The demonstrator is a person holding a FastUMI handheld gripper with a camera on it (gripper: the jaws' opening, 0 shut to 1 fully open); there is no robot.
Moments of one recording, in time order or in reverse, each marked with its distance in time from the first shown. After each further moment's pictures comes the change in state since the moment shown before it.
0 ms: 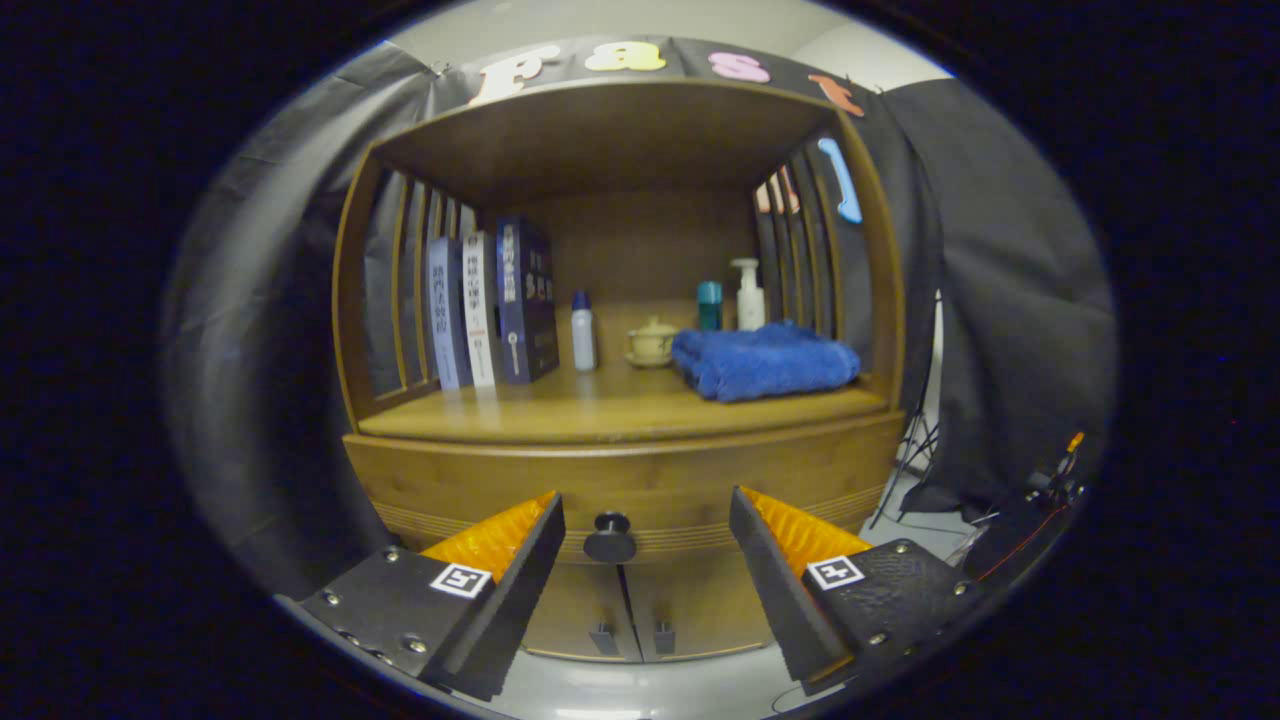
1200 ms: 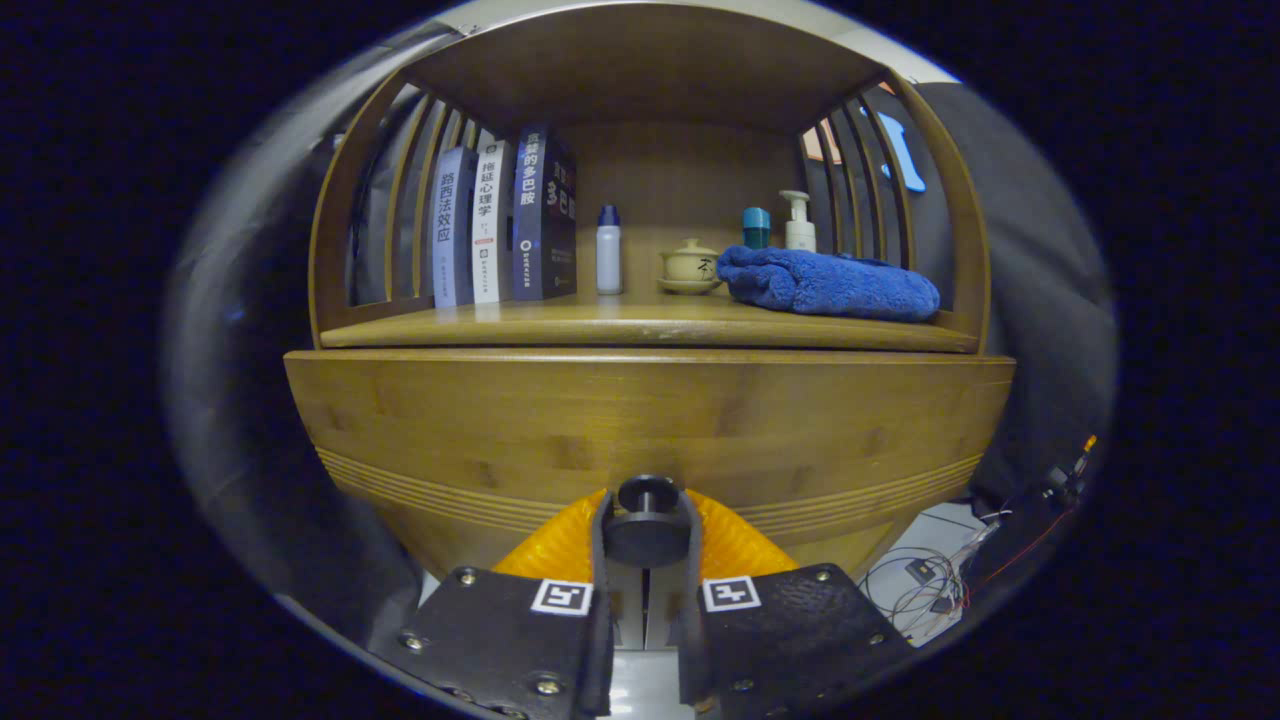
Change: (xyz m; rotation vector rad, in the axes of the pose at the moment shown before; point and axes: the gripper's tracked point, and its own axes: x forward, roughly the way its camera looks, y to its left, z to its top) arm 0.032 0.025 -0.051 -0.069 0.071 0.013
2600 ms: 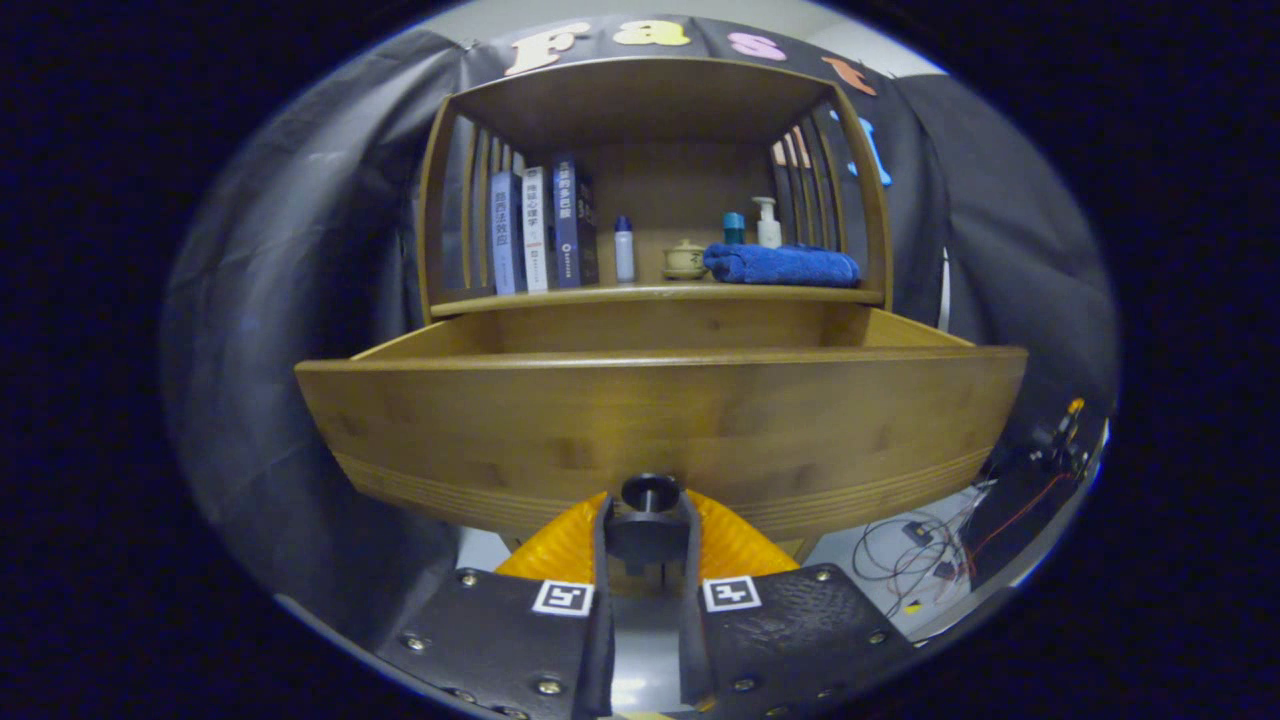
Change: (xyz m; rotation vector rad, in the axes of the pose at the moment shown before) arm -0.139 0.000 -0.048 -0.005 0.015 0.026
